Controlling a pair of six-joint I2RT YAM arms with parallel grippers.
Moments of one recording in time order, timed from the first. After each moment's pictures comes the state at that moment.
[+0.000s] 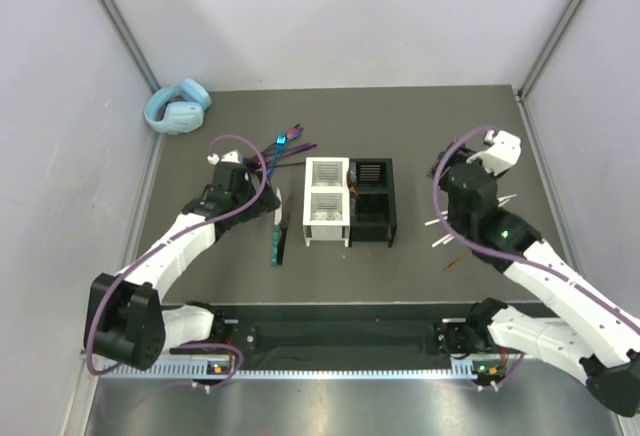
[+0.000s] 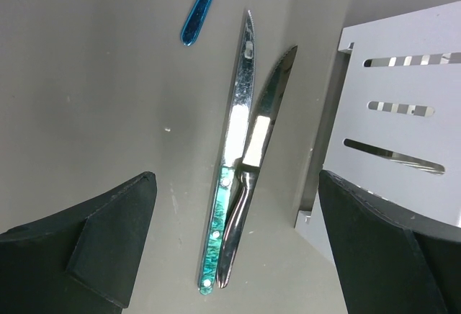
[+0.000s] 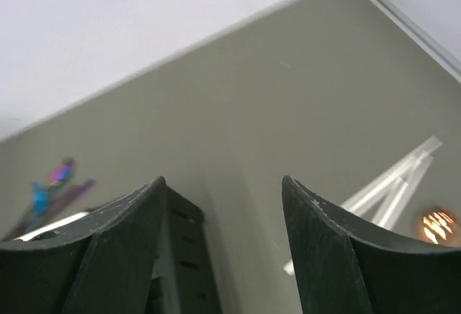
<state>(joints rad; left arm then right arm) -0.29 1.22 0.74 -0.32 -0.04 -0.60 0.72 0.85 0.81 -0.15 0.92 0.47</state>
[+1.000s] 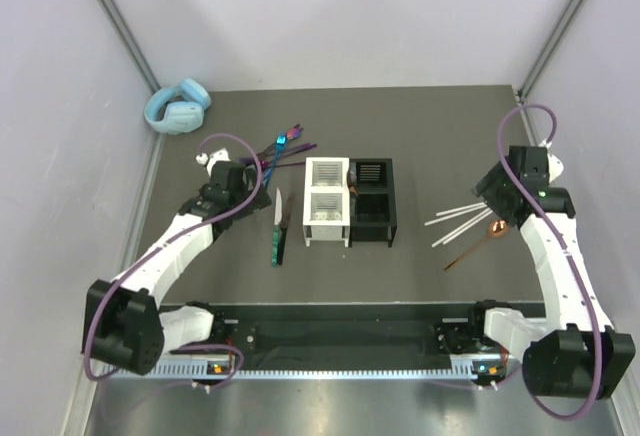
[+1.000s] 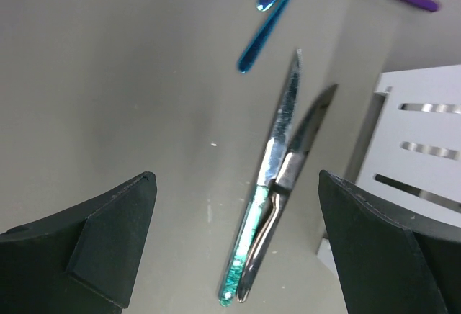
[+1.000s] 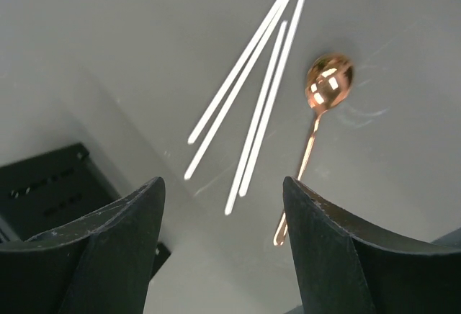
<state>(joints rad) -0.29 1.16 0.75 -0.37 -0.21 -0.63 -0.06 1.04 0.98 -0.83 0.21 0.69</state>
